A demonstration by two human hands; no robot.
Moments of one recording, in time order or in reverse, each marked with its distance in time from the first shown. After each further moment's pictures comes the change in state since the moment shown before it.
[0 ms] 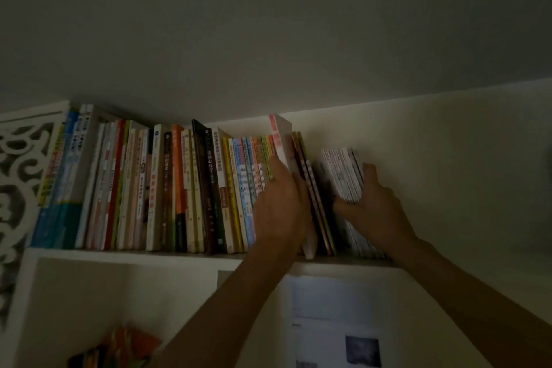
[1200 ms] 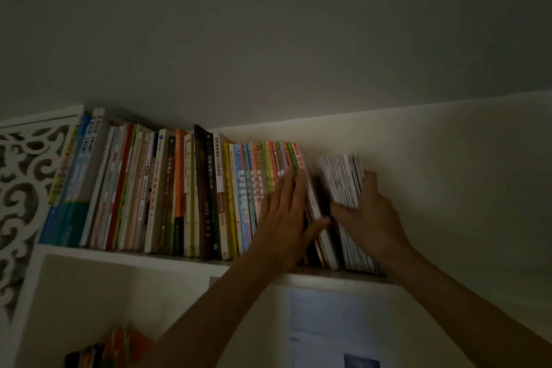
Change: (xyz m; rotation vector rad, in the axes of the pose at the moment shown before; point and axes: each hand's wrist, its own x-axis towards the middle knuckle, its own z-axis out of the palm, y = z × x) left_hand 0.004 -0.041 0.035 0.355 -0.280 0.265; right_hand 0.003 -0.004 -0.001 0.019 0.007 0.039
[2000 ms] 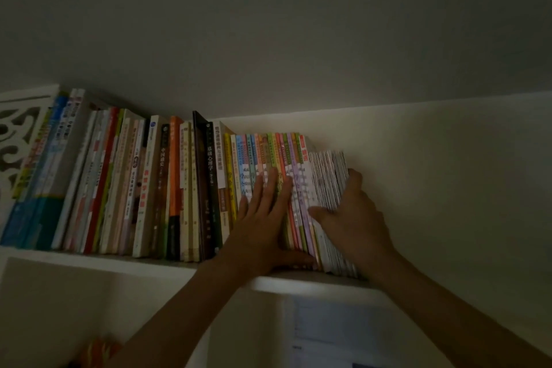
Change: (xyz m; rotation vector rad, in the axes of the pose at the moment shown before) left_hand -0.003 -0.067 -0.004 0.104 -0.222 0.056; right_hand 0.002 -0.020 0.053 -0.071 0.008 0.006
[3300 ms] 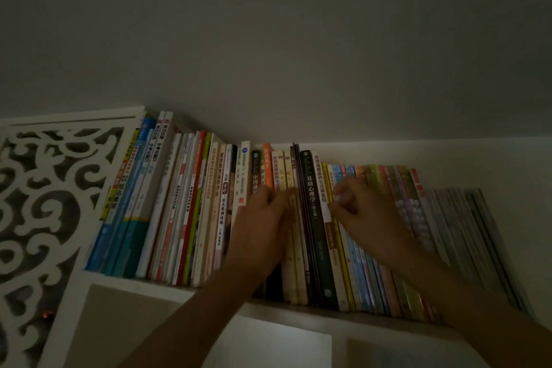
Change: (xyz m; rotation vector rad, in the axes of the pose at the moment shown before) left_hand -0.032 -0.133 -0.055 -0.197 0.431 -0.052; right_hand 0.034 -0.107 0.082 -0.038 -0.041 -0.321
